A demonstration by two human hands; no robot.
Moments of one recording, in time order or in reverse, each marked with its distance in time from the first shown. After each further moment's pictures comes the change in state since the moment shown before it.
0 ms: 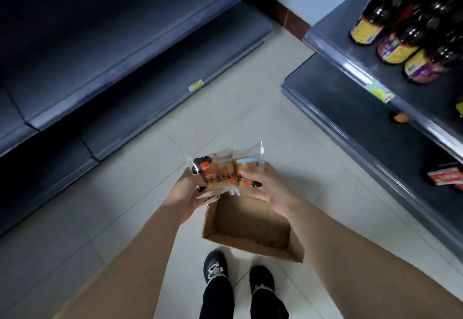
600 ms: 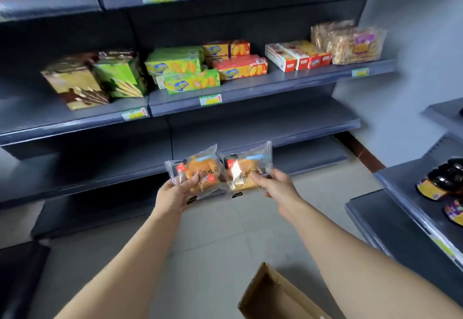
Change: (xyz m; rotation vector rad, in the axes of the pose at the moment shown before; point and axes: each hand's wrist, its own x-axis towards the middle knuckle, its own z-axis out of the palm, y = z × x) left_hand -0.282 0.114 -0.104 -0.422 0.419 0.623; right_hand -0.159 -0.175 0.186 -0.303 -0.183 -0.485
